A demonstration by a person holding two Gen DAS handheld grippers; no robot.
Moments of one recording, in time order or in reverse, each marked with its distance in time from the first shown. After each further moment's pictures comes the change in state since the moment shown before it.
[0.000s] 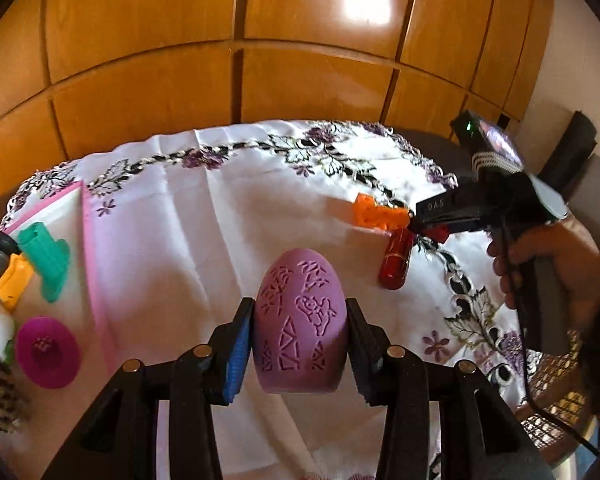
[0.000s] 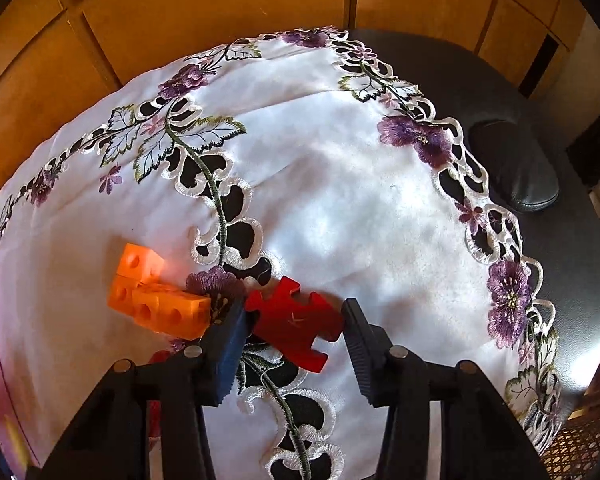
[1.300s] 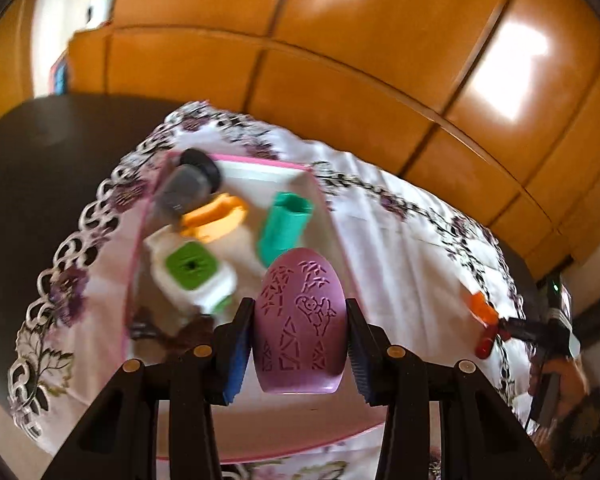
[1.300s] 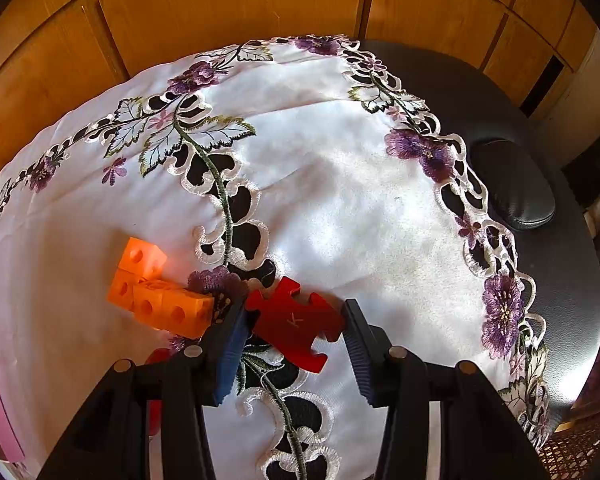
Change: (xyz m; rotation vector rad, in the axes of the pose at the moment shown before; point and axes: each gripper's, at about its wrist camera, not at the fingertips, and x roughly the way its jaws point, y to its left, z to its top) left arm -0.092 0.195 -0.031 -0.504 -0.057 0.154; right arm -0.001 0.008 -0.001 -0.068 -0.018 -0.032
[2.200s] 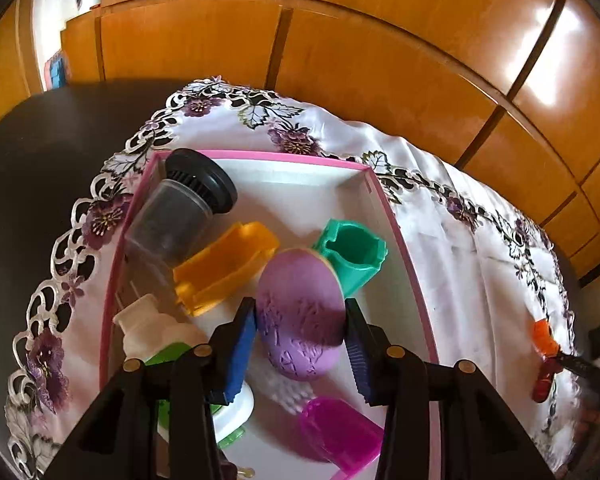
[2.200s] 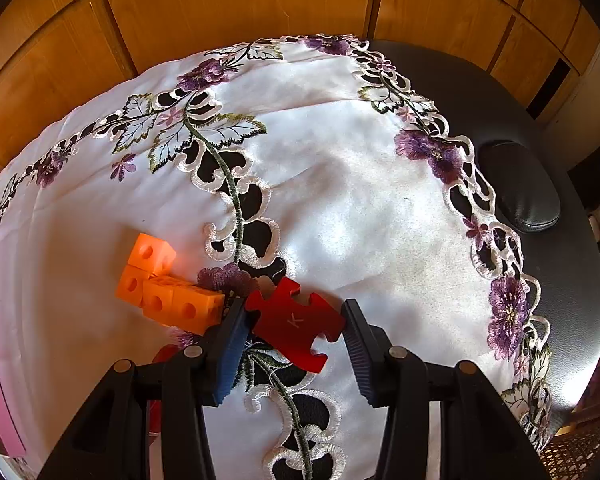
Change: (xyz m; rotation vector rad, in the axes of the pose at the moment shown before) left arm 0.095 0.010 0.052 0.021 0.090 0.127; right arm -0.001 0.002 0.001 -0.024 0.005 0.023
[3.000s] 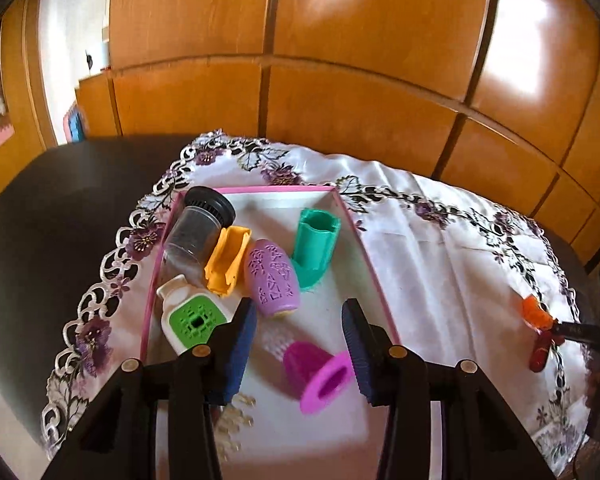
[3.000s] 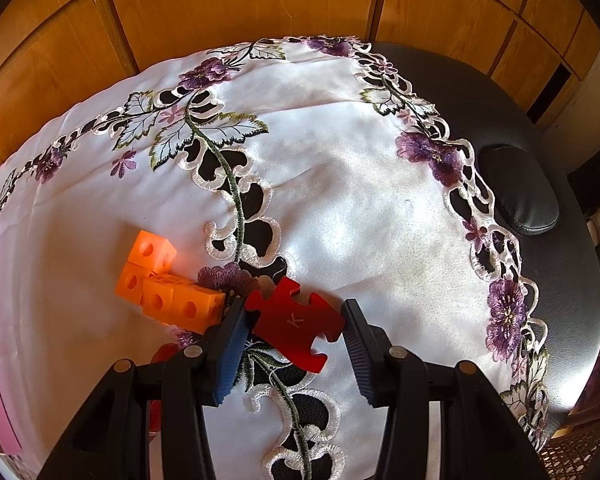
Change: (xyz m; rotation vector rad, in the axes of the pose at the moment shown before) left arm -0.075 -0.030 -0.045 0.107 -0.171 0.070; right arm 0.000 0.001 -0.001 -0.017 -0.004 -0.011
